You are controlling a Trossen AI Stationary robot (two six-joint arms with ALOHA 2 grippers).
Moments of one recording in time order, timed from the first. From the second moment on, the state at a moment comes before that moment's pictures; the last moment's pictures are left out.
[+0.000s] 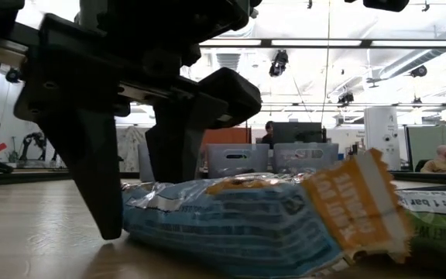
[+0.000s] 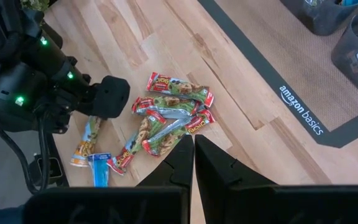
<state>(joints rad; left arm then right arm) -0.47 2.11 1.54 -0.61 0.12 0.23 0.36 1.24 1.31 -1.02 0.26 0.92</state>
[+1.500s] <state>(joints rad) -0.45 2.11 1.65 -0.71 0.15 0.22 0.36 1.20 1.31 -1.04 0.29 0.91</state>
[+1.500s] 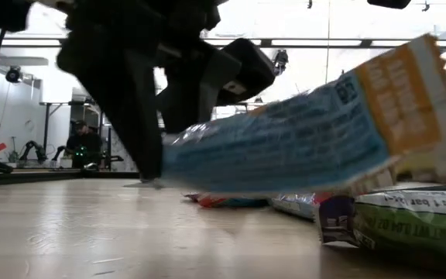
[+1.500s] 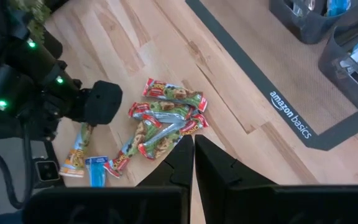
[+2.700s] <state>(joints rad) -0.15 2.11 2.14 -1.10 0.04 0.36 0.36 0.93 1.31 -1.04 0.27 0.61</state>
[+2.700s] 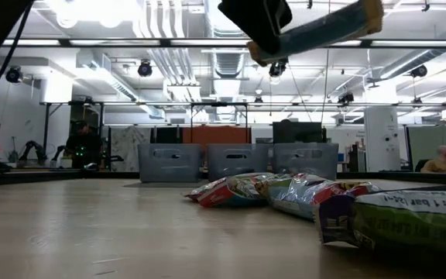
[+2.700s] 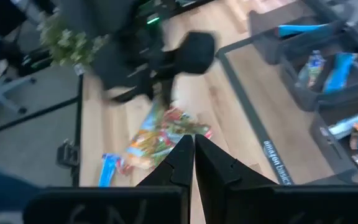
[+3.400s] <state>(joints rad) 0.07 2.11 2.19 -0.98 0.04 0.25 0.36 0.74 1.31 -1.21 0.22 0.58</state>
